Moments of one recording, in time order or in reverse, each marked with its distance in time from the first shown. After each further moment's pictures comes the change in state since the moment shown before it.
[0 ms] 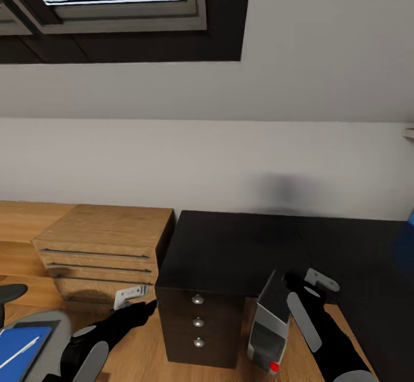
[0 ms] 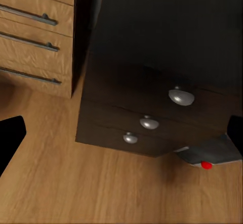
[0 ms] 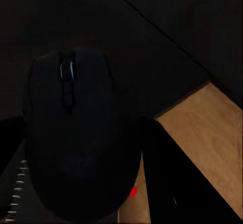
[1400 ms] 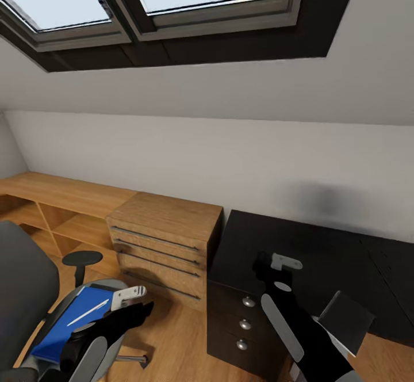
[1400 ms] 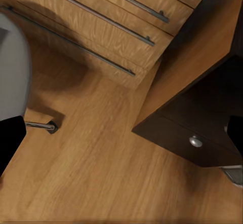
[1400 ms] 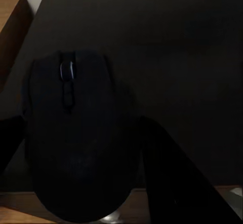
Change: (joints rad) left arm -0.019 -0.002 0.029 0.047 0.008 0.034 0.005; right arm 0.000 0.006 0.307 -0.162 -0.004 0.049 0.004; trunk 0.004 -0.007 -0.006
